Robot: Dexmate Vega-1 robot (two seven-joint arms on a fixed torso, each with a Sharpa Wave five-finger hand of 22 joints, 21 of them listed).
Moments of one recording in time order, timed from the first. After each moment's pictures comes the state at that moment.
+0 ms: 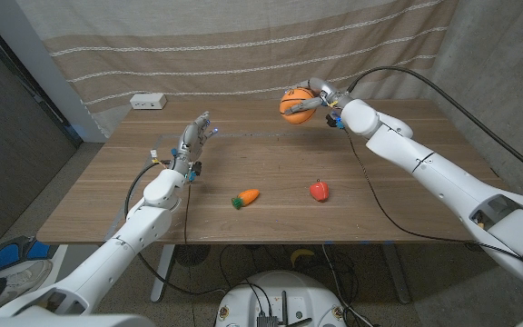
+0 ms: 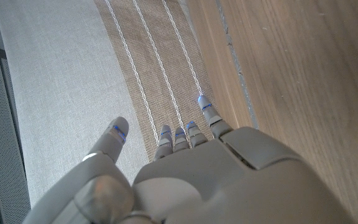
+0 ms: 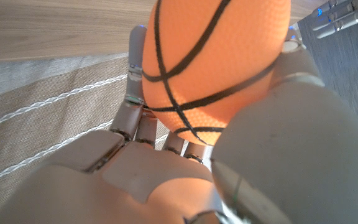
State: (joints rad) left arm 0.93 0.54 0.34 -1.41 -0.60 -0.34 0.06; left_hand 0.14 0.13 0.67 -0.09 0.19 0.06 0.01 0.18 0.17 -0.05 -0.01 0.19 0.18 -0.01 0.00 0.18 0.17 0.05 0.10 0.53 0.17; right arm -0.48 -0.60 -0.66 -1.56 -0.12 -0.14 0.00; right_hand 1.08 -0.27 0.33 -0.15 0.23 0.82 -0.19 0.30 0.20 0.71 -0.11 0.45 0.39 0.71 0.20 0.38 0.75 0.79 0.03 1.35 0.21
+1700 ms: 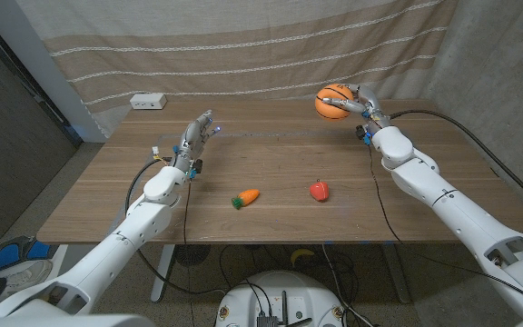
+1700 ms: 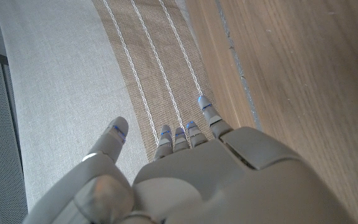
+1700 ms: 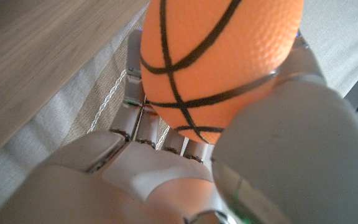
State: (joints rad) left arm 0.90 0.54 0.35 -1.39 -0.60 -0.33 0.03; left_hand 0.14 0.13 0.67 -0.09 0.19 0.06 0.01 0.18 0.17 -0.05 -0.01 0.19 0.18 -0.01 0.00 0.18 0.17 0.05 0.10 0.52 0.17; right arm -0.71 -0.57 -0.42 -1.42 0.27 0.21 -0.20; right_hand 1.08 -0.27 0.32 -0.14 0.23 0.93 -0.15 0.26 0.21 0.83 -0.08 0.43 0.40 0.86 0.14 0.37 0.75 0.77 0.04 1.37 0.18
